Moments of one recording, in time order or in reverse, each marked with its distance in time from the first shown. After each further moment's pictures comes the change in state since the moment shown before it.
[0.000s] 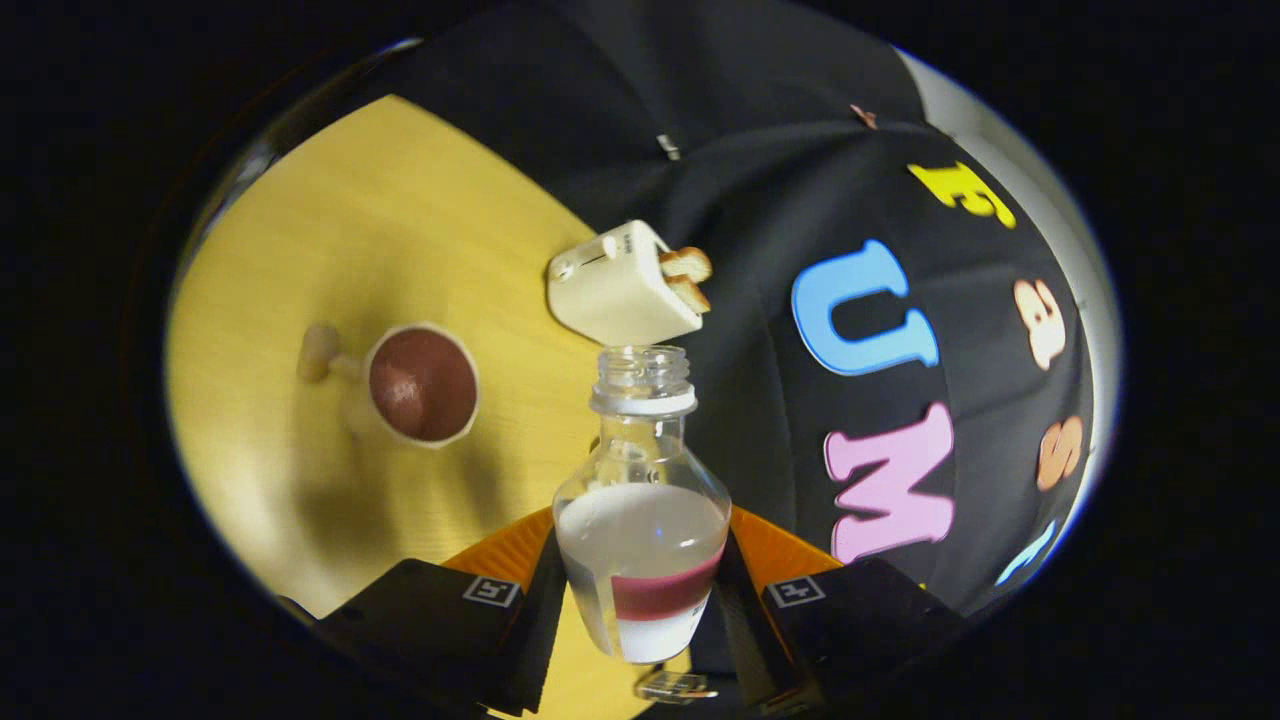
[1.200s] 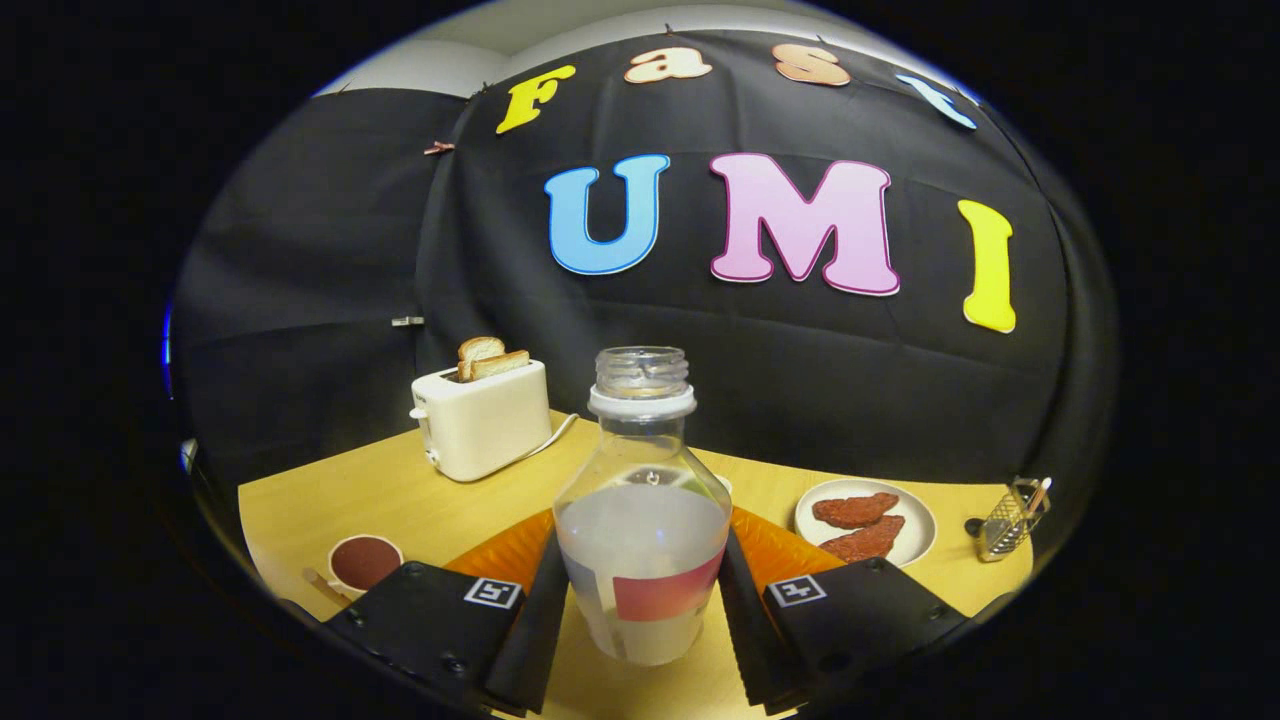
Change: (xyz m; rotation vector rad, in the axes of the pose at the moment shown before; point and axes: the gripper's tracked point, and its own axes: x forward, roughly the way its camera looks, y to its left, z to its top) arm 0.054 -0.033 -0.098 1.090 -0.204 -0.092
